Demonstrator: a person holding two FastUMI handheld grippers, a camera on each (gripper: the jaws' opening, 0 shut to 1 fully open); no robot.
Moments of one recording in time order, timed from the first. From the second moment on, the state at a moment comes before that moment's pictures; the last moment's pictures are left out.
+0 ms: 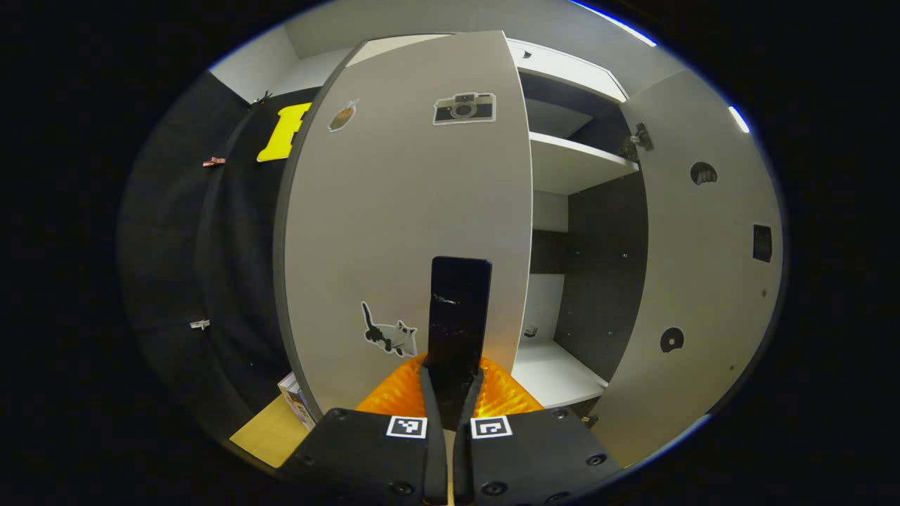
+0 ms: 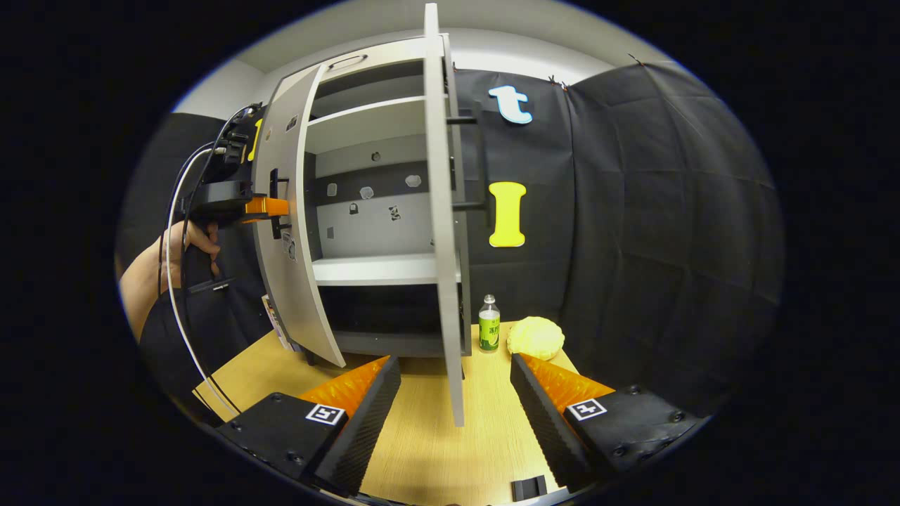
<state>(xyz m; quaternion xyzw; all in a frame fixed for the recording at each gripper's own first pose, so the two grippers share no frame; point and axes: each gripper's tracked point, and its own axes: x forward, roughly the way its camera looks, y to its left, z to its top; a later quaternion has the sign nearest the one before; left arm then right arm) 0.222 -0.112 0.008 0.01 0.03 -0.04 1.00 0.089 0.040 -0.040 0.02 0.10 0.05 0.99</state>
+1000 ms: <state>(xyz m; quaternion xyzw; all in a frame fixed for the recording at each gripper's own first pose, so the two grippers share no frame) 0.142 0.061 0.022 0.01 0.00 -0.02 1.00 0.055 0.103 -0.019 0.01 0.04 0.04 1.00</state>
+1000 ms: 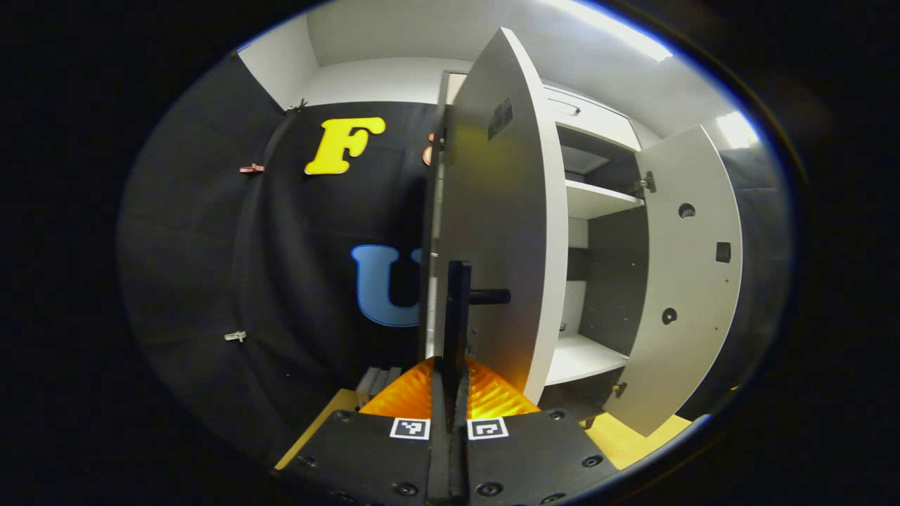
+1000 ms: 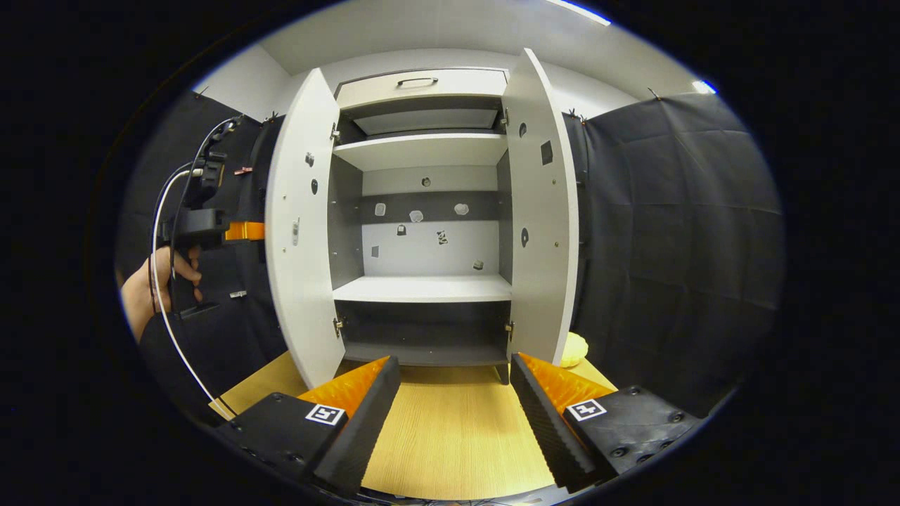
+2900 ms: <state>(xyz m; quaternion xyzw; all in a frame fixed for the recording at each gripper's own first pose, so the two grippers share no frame) 0.037 -0.065 0.003 0.05 -0.01 0.00 1.00 0.106 0.071 0.034 -0.02 -0.02 0.07 1.00</state>
